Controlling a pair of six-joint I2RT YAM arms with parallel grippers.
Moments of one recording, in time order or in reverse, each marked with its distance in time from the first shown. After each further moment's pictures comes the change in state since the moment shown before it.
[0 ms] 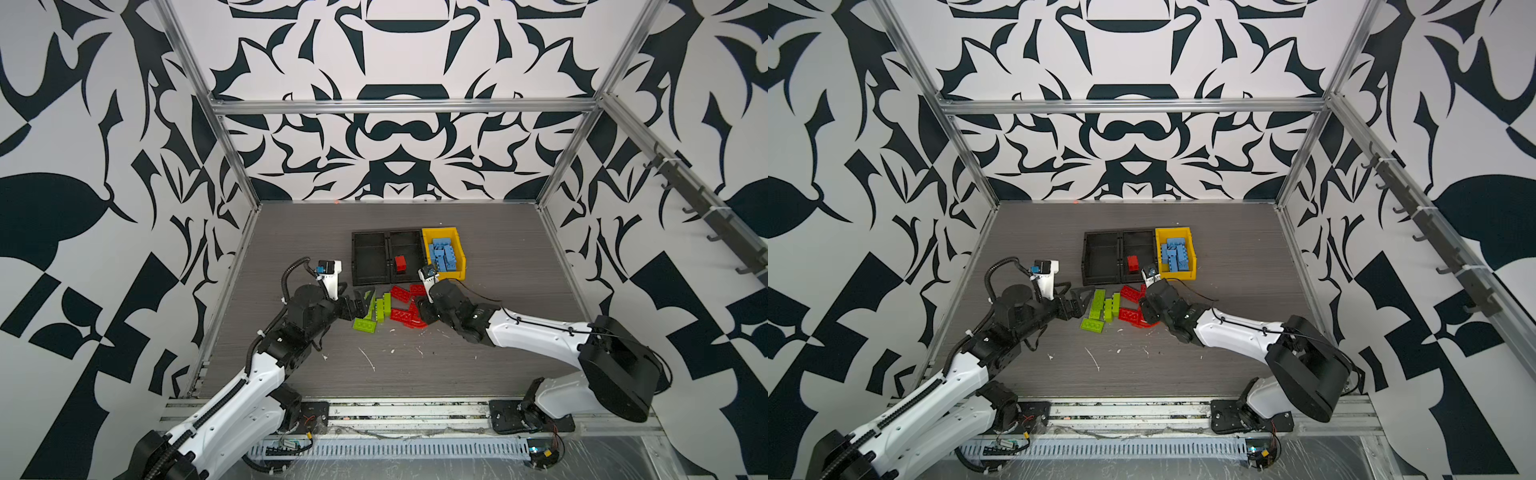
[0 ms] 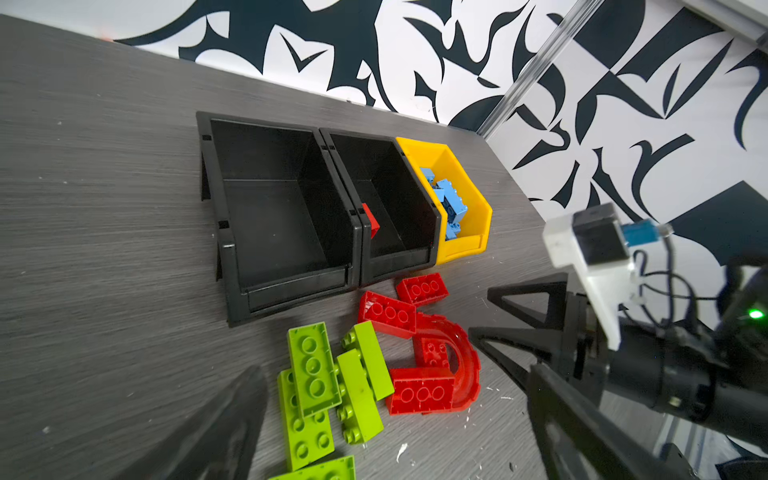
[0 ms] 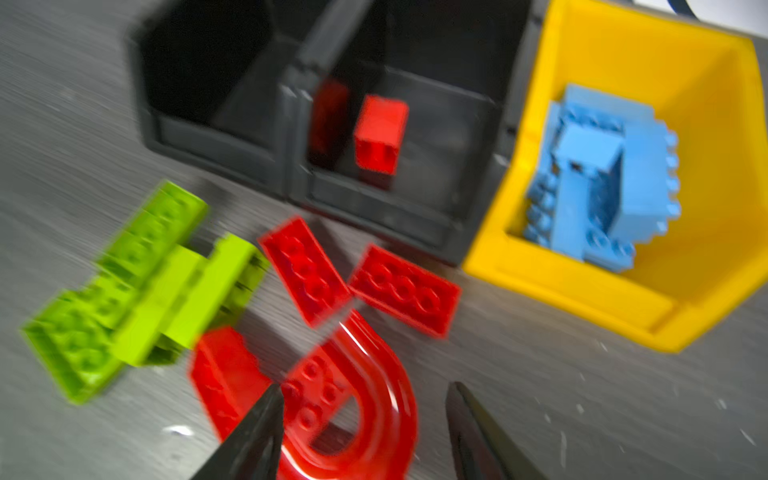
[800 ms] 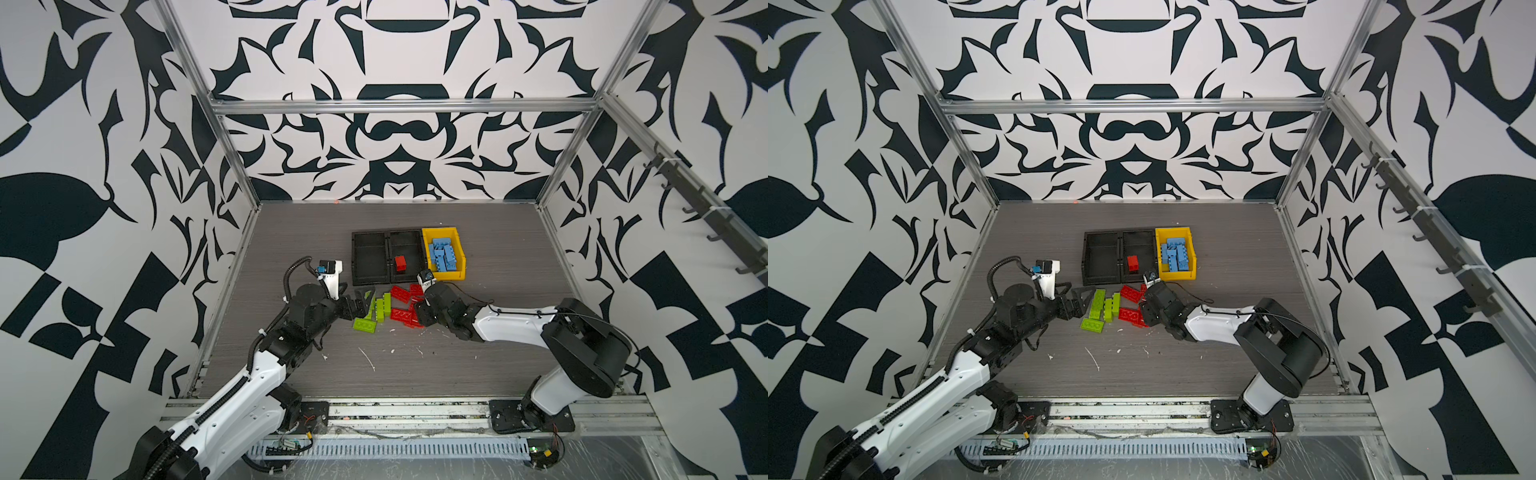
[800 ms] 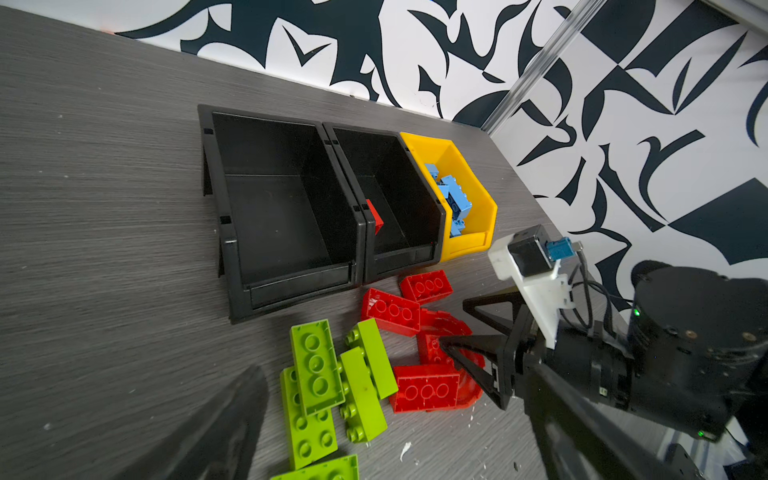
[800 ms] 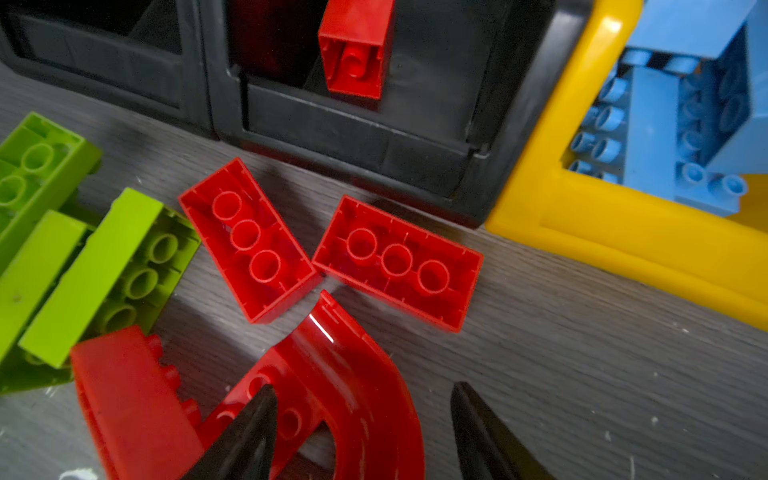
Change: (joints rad) left arm 0.000 0.033 0.000 0.004 0.002 0.000; right arm -0.051 0.185 0.012 0.100 -0.055 0.021
